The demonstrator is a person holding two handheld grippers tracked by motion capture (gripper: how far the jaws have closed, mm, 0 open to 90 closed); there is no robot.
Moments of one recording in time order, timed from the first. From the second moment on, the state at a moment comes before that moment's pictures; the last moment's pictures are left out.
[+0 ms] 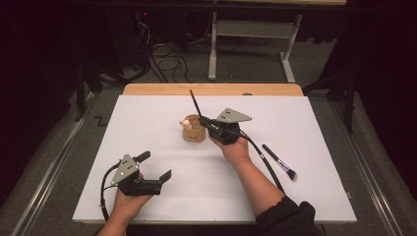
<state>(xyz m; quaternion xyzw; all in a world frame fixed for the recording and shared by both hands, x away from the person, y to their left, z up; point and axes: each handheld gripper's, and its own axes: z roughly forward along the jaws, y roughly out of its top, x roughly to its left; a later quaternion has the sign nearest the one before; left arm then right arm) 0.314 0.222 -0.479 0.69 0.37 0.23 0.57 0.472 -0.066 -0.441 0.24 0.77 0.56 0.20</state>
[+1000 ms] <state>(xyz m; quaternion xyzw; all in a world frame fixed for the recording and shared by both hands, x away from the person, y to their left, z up) 0.312 0.224 -0.479 0.70 0.37 0.22 0.58 0.498 -0.051 -0.462 0.27 0.77 0.55 0.17</state>
